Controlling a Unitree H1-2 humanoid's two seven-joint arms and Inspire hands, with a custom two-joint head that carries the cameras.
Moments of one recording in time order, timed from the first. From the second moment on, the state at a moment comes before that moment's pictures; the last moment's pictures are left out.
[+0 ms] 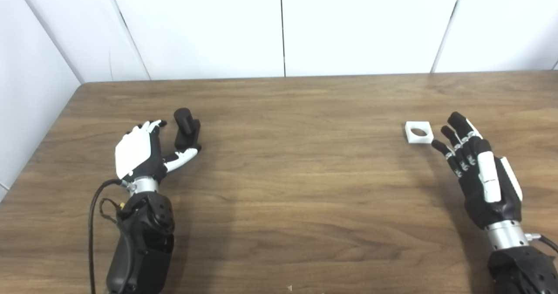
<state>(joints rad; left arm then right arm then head) -0.21 0.23 0.01 0.05 0.91 0.47 0.03 0.00 -0.18 -0.16 -0.06 0.33 -0.07 0.23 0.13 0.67</state>
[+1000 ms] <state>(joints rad) -0.27 0.24 -0.03 0.18 0.92 0.47 0.06 0.00 -0.18 -0.16 -0.06 0.32 -0.07 0.23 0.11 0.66</state>
